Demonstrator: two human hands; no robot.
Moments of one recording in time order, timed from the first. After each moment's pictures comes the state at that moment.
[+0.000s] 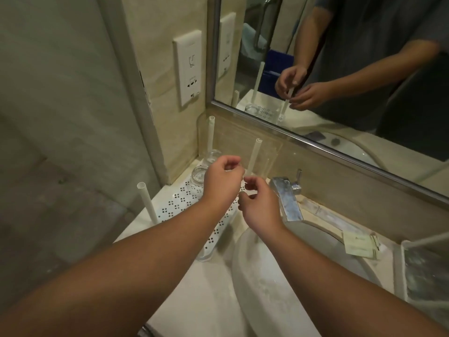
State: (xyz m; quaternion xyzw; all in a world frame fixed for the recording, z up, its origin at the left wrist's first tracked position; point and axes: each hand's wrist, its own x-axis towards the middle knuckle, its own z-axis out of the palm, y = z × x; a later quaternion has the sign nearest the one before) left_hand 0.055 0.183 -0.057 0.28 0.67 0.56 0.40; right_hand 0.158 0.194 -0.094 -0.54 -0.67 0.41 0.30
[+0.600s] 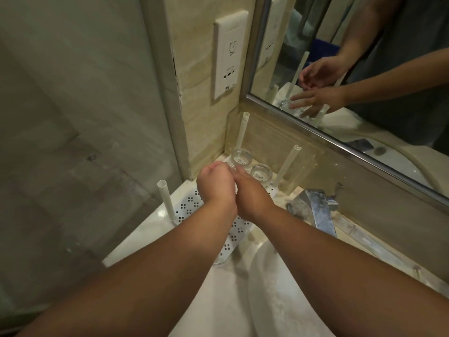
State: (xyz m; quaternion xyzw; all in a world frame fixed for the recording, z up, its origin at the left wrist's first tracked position) left_hand 0.010 0.193 -0.071 -0.09 0.65 0.66 0.37; right_hand 0.077 0.245 -0.120 -0.39 -0.87 0.32 0.00
